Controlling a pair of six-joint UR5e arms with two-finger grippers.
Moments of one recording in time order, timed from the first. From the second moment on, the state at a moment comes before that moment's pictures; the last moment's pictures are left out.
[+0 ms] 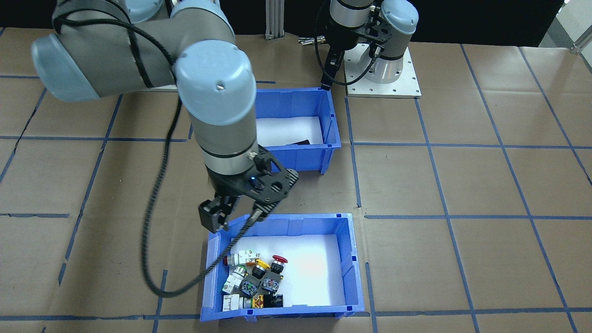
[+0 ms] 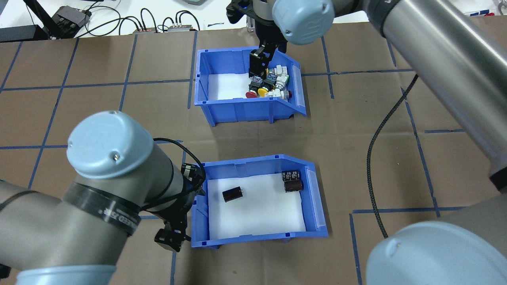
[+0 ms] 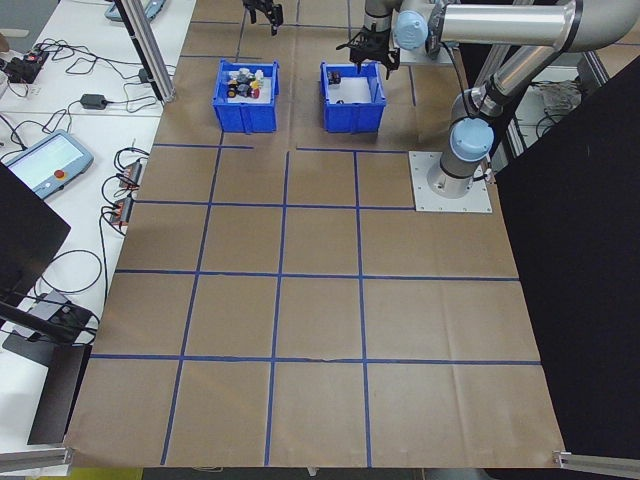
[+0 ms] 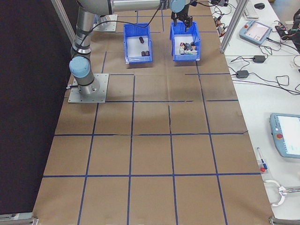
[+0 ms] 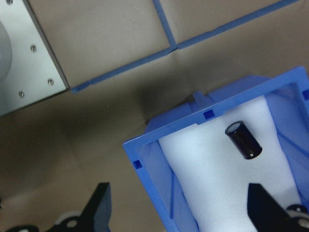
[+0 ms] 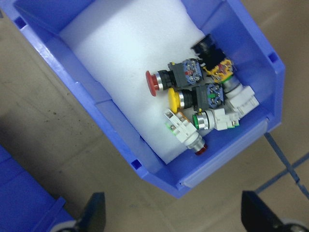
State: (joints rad) left arm -1.89 -1.24 -2.12 -1.37 1.51 -1.70; right arm 1.91 -1.06 1.15 -1.71 -1.60 -0.70
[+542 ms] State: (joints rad) left arm -2.10 -1.34 -2.29 -0.98 1.51 -2.28; right arm 2.02 -1.00 1.14 -1.72 -1.59 -1.06
